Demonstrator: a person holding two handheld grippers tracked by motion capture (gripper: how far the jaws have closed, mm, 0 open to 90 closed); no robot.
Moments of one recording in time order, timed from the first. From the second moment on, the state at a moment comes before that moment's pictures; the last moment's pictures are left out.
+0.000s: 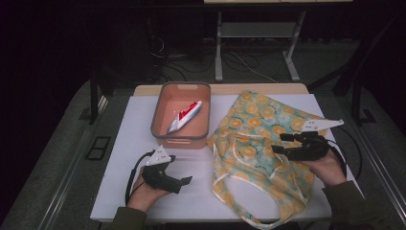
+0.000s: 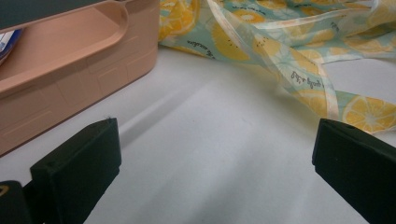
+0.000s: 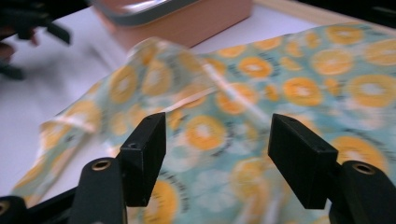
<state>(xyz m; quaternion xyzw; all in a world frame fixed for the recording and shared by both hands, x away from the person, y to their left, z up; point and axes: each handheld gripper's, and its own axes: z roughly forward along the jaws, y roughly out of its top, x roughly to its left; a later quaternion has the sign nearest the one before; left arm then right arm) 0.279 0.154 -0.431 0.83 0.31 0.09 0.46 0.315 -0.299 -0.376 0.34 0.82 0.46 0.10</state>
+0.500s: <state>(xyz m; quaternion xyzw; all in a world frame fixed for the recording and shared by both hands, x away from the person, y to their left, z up) 0.279 0.154 -0.432 0.83 0.31 0.09 0.46 0.308 -0.238 -0.424 0.28 0.88 0.37 0.05</state>
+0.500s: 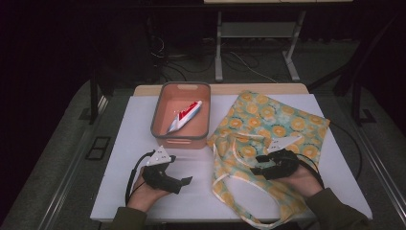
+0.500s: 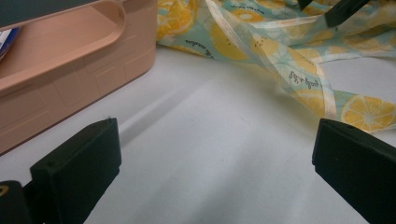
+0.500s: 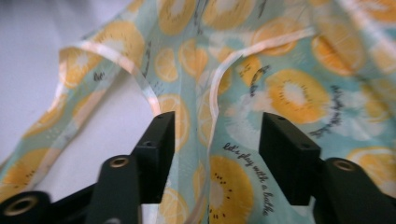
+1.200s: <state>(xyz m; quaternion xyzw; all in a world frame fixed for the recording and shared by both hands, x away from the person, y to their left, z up) 0.279 0.153 -0.431 0.83 0.31 0.09 0.46 0.304 -0.228 -0.437 0.24 0.90 0.36 -0.01</state>
